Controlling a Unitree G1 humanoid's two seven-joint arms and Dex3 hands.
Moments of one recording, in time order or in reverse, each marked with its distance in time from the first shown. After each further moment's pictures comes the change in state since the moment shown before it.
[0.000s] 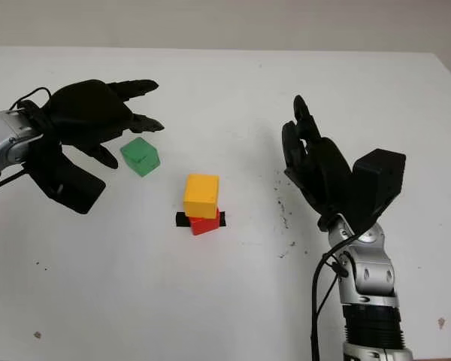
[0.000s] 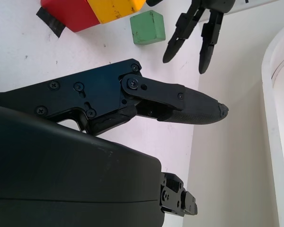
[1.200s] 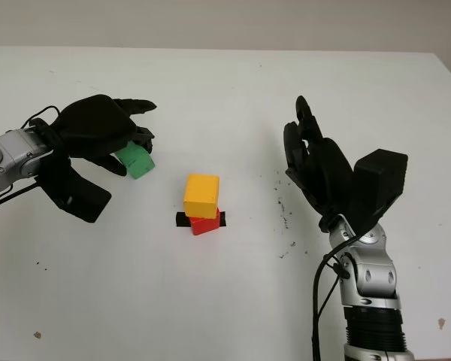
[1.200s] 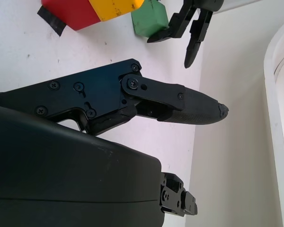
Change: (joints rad) left arm -0.001 -0.030 -0.038 0.116 -0.041 0.003 0.117; right arm 0.009 -0.003 -0.002 -0.022 0.003 0.024 -0.022
